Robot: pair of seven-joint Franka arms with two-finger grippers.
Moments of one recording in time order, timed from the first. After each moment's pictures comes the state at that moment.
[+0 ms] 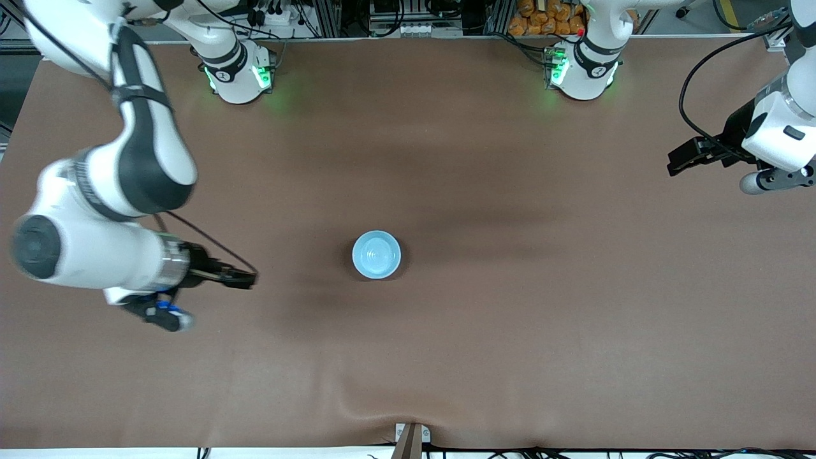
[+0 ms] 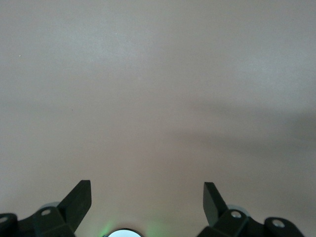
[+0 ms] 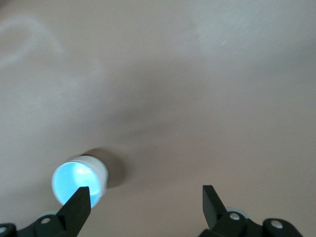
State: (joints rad) left arm -0.02 -0.01 -0.07 -1.64 0.00 1.55 -0.26; right arm 0.13 0.58 0.06 -1.14 0.15 1.60 0.47
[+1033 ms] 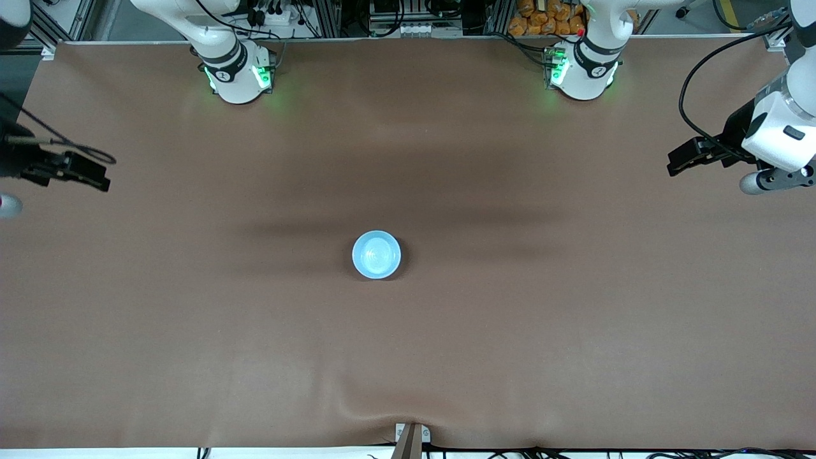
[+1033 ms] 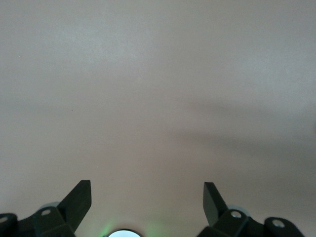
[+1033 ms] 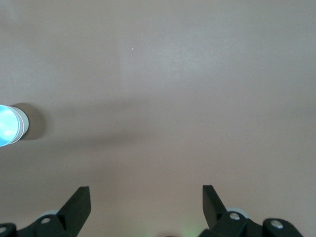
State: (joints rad) left arm -0.02 -0.01 -0.07 -1.64 0.00 1.55 -0.26; right arm -0.01 0.16 0.07 -1.29 -0.05 1.36 0.13
